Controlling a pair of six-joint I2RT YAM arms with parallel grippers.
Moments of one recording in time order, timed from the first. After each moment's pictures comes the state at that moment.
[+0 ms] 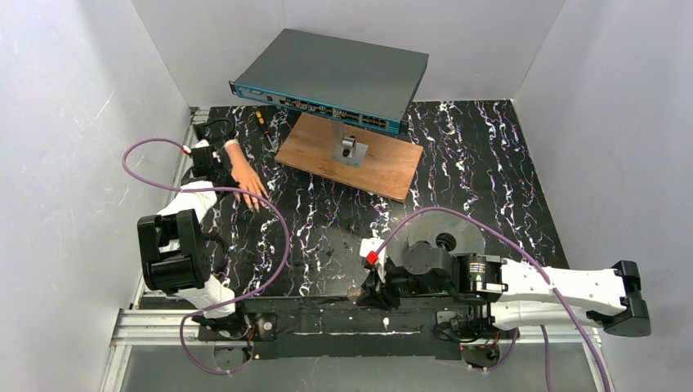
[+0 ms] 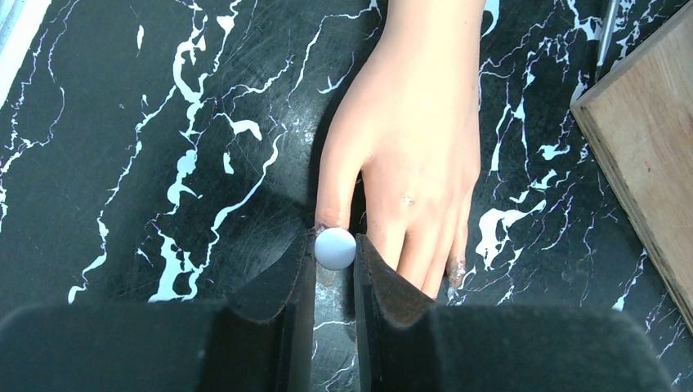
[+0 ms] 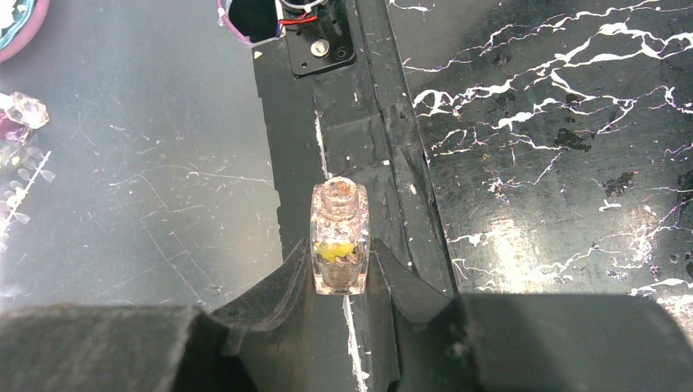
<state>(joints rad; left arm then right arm) 0.17 1.58 0.93 -0.18 -0.06 -0.38 1.45 0.85 0.72 -0.32 -0.11 0.20</state>
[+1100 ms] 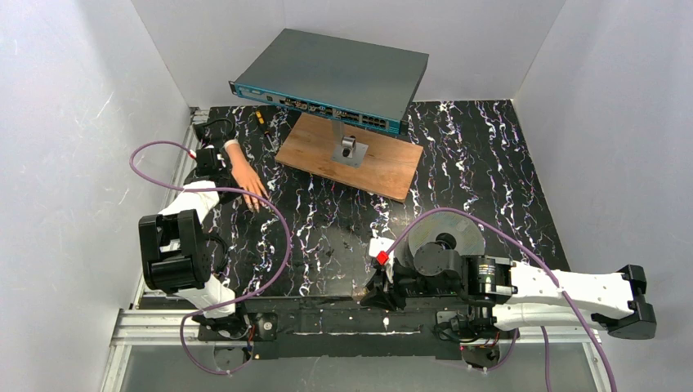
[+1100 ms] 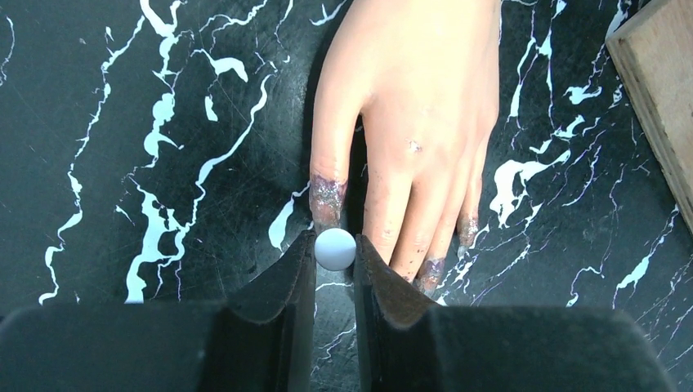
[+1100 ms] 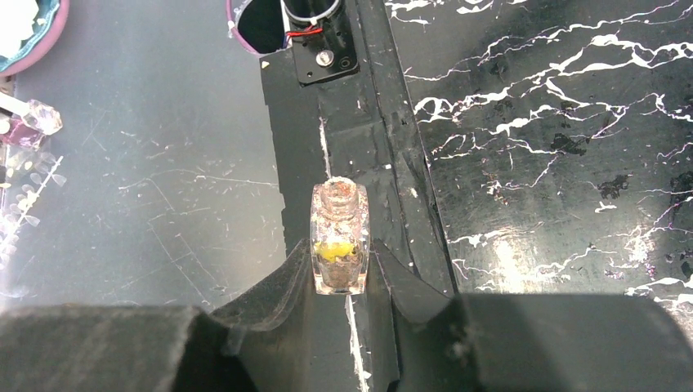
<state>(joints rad) 0.15 1.58 0.93 -0.27 -0.05 -0.38 1.45 0.78 0.69 -0.32 -0.11 0.21</state>
